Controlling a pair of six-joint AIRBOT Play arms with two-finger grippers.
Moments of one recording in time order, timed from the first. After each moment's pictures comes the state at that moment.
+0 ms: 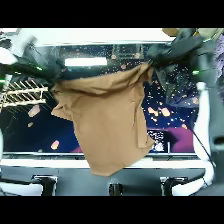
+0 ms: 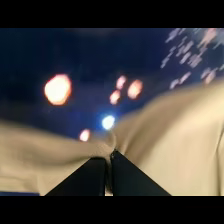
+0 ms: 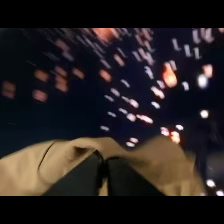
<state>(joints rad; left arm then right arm) -0.04 -1.65 1.80 1.13 -1.35 -1.64 0.10 -1.76 1.99 1.92 -1.16 -1.17</state>
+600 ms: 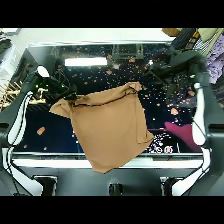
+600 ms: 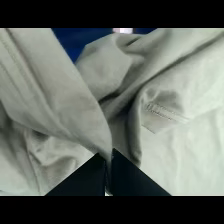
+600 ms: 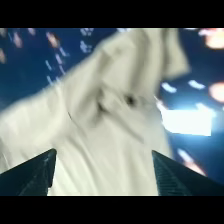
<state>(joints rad) -0.06 -1.91 1.80 1.13 -1.37 -1.64 -0.07 -1.87 1.99 2.17 -1.36 -1.46</state>
